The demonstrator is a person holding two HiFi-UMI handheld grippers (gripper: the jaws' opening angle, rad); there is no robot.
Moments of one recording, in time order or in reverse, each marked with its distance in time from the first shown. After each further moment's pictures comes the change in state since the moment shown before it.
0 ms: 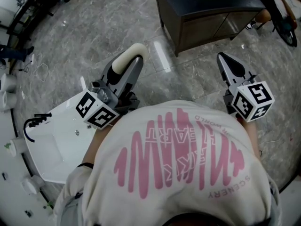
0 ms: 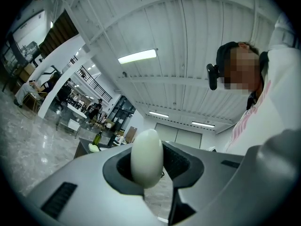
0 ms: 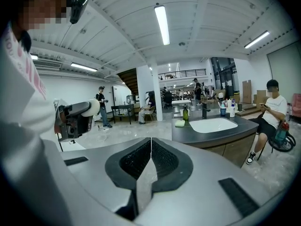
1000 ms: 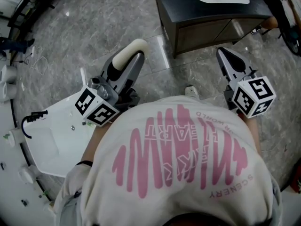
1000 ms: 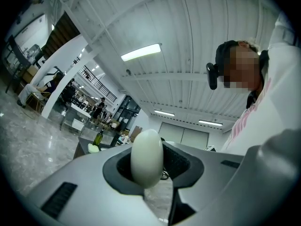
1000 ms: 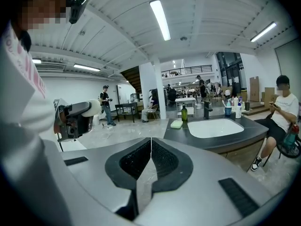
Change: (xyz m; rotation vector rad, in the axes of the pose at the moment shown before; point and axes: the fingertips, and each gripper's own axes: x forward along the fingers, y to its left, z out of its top) left arm 0.095 0.028 -0.008 -0.009 0.008 0.066; right arm 0.049 -0.091 0.031 -0.016 0.039 0.074
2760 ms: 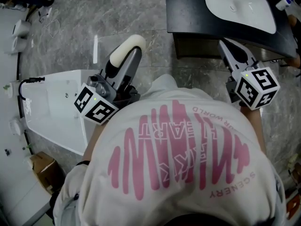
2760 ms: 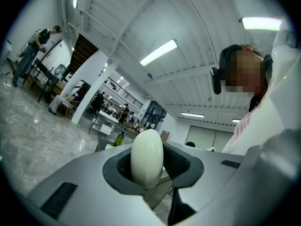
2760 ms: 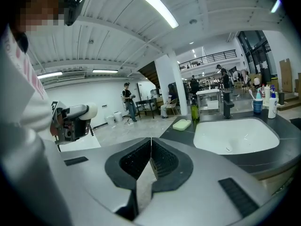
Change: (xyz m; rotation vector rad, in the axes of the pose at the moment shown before) left arm 0.119 0.044 -0.045 -0.013 -0.067 0.371; right arm 0.117 -0.152 0.018 -0.035 0.069 0.333
